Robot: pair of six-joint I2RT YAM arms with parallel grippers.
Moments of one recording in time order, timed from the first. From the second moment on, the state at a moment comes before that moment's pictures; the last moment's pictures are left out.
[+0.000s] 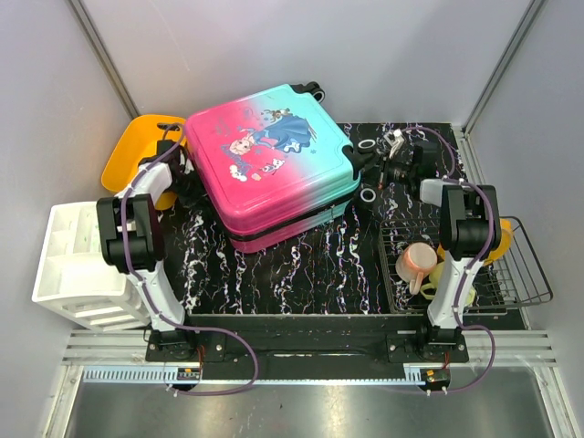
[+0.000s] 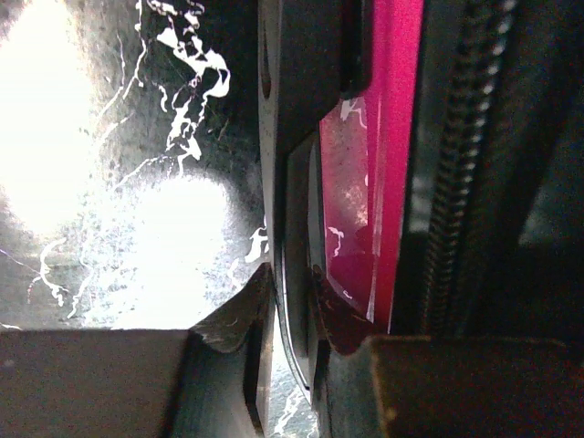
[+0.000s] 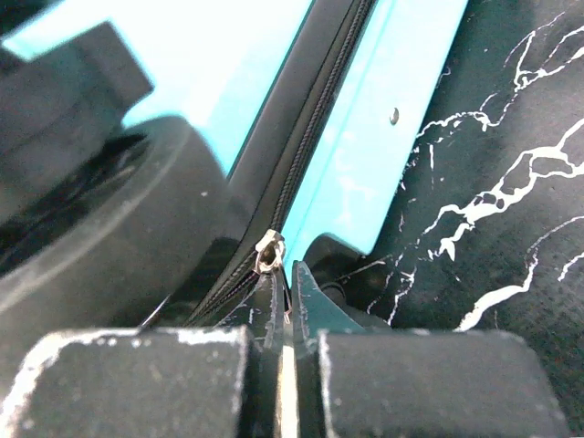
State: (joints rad) left arm 0.10 1.91 1.41 -0.73 0.31 -0.36; right arm -0.02 2.04 1.22 0.35 -1.07 0.17
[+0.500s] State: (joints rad) left arm 0.06 2.02 1.56 -0.73 0.31 -0.30; right arm 0.02 2.22 1.46 0.42 -1.03 0.29
